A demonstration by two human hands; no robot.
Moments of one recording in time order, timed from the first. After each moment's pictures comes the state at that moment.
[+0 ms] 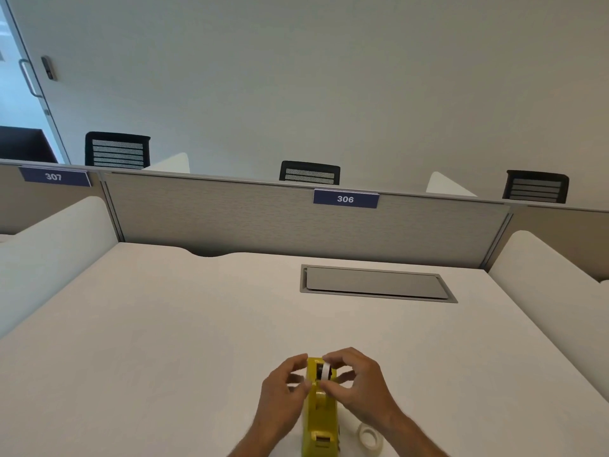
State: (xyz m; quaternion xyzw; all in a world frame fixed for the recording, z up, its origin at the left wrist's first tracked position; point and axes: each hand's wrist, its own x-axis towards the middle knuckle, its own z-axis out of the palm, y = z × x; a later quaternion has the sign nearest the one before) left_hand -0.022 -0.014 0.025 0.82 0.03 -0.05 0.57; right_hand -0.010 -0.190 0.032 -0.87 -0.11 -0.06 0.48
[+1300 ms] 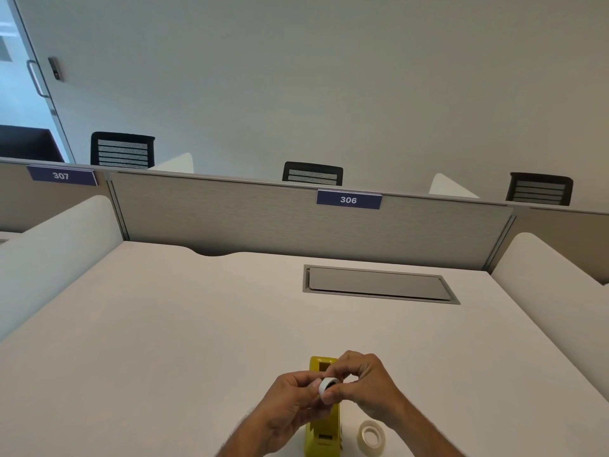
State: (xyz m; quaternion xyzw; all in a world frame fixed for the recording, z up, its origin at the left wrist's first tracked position) left_hand -0.029 -0.011 0.044 0.58 0.07 -0.27 0.77; right_hand -0.012 -0.197 0.052 -0.83 -0.12 0.07 0.55
